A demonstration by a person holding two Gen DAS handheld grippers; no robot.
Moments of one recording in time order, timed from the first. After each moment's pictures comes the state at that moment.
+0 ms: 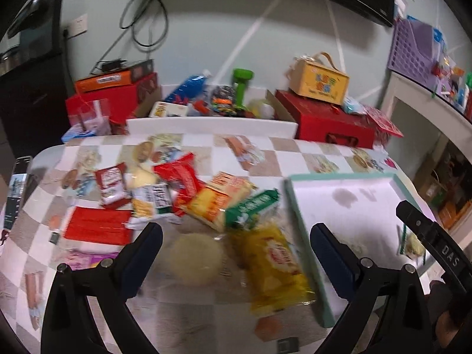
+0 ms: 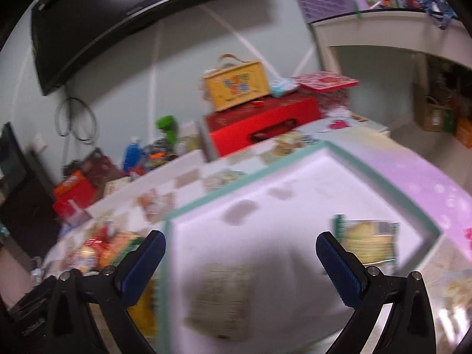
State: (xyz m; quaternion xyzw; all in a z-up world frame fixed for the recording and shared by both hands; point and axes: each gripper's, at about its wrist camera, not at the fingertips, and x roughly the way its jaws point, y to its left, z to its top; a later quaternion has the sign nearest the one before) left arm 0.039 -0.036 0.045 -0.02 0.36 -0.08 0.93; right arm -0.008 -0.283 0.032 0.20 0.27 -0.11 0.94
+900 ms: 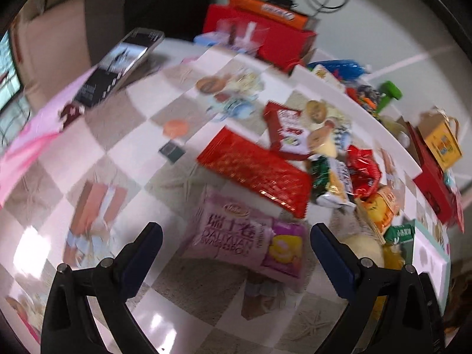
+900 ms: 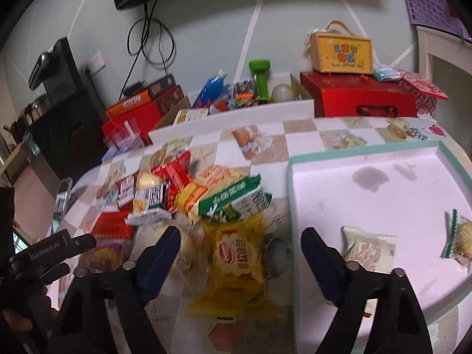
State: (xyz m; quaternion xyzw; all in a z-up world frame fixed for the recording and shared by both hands) left arm 0.045 0.125 -0.013 -0.22 0.46 0.14 0.85; right arm 0.035 -0.150 0.009 0.10 0.36 0.05 0.93
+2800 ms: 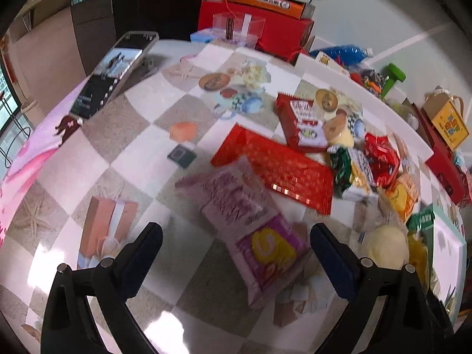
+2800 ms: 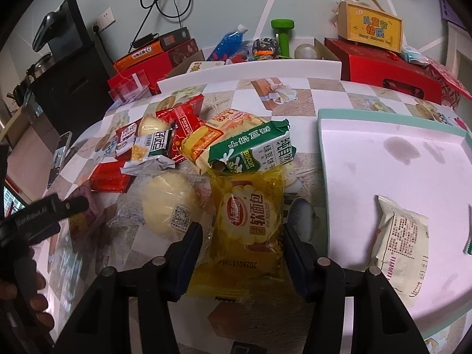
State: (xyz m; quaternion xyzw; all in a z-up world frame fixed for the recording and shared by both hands) left arm 0.054 0.133 -0.020 -0.16 0.47 0.14 0.85; right arm 0.046 -0.130 -0.025 0.06 0.44 0.09 0.89
